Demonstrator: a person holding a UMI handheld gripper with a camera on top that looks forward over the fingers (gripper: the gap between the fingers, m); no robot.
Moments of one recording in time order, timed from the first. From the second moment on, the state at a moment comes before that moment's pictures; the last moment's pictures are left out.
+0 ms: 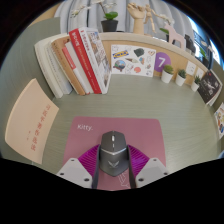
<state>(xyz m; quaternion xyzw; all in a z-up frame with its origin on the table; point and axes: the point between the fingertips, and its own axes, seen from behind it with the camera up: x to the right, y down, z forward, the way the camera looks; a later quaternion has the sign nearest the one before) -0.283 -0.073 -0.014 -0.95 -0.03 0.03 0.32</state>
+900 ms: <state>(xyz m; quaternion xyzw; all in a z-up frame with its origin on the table) -0.153 -0.172 0.245 -0.91 0.01 0.00 0.42</state>
